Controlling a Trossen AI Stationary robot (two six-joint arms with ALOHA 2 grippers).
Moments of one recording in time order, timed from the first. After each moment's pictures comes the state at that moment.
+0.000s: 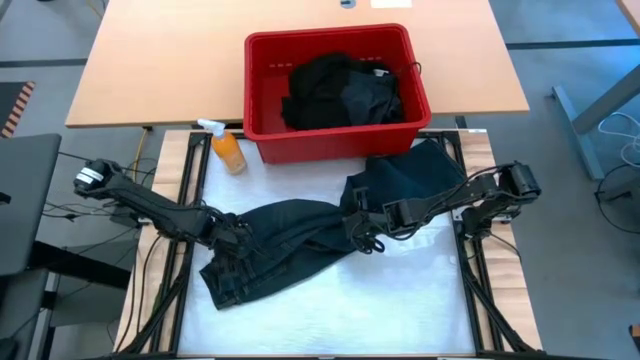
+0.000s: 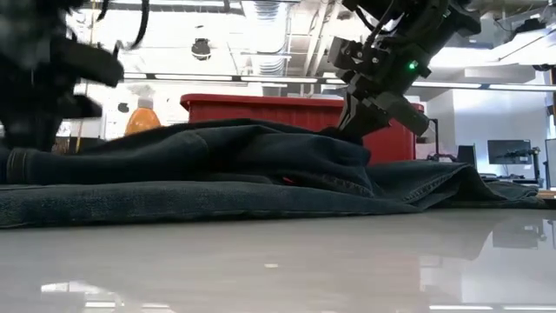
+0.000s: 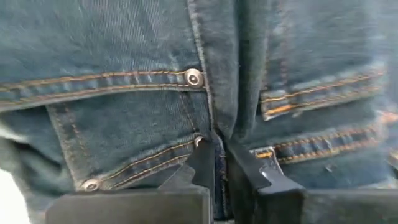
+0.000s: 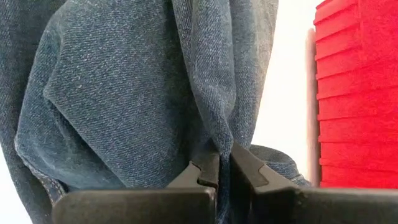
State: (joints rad) left arm -0.35 1.18 0.71 -0.84 -0.02 -0.53; right arm 0.15 1.57 0.94 -0.27 0.49 -0.33
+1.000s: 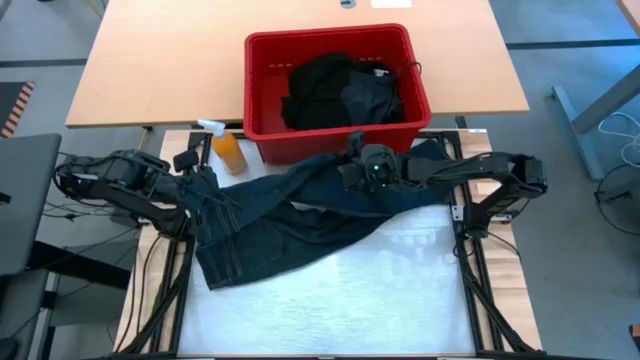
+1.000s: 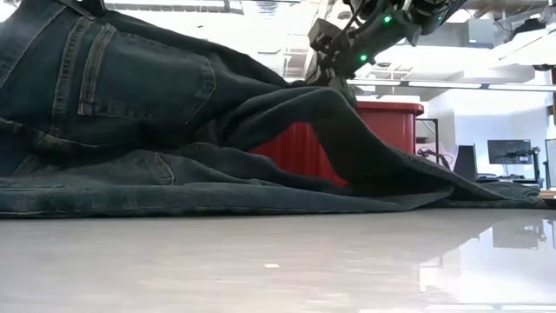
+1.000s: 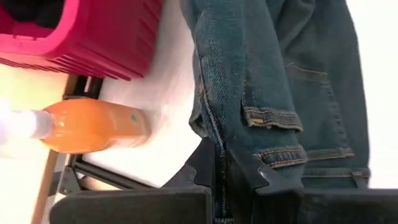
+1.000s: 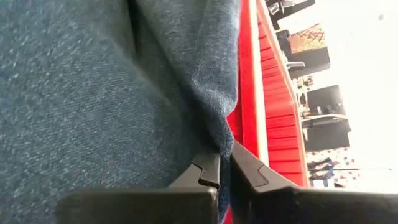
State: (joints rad) left arm -0.23 1.05 1.46 -1.57 -0.41 -0.38; right arm -0.19 1.48 0.99 0.16 0.47 -1.08
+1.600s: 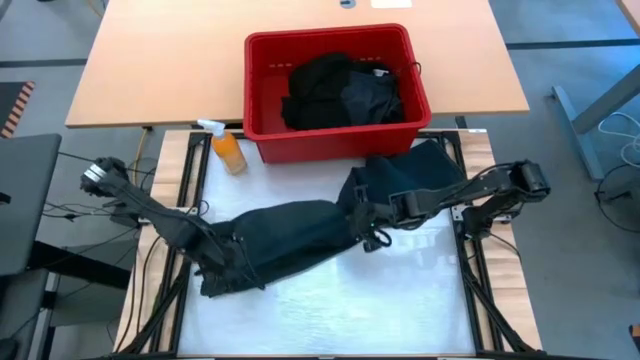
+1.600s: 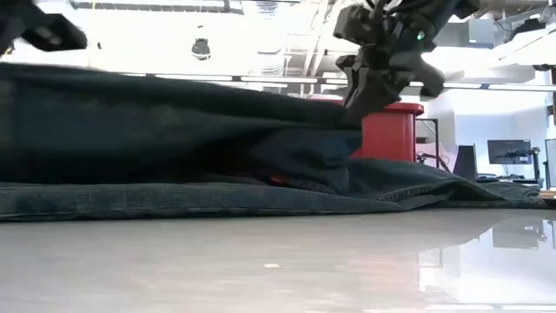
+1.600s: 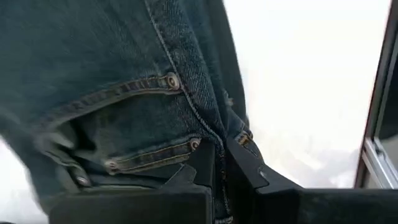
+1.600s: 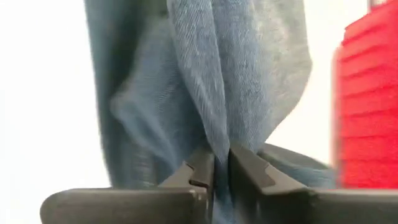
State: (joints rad) left arm -0.55 1.27 1.05 -1.14 0.08 -0.61; right arm 0.13 1.49 0.99 -0.38 0.28 -0.30
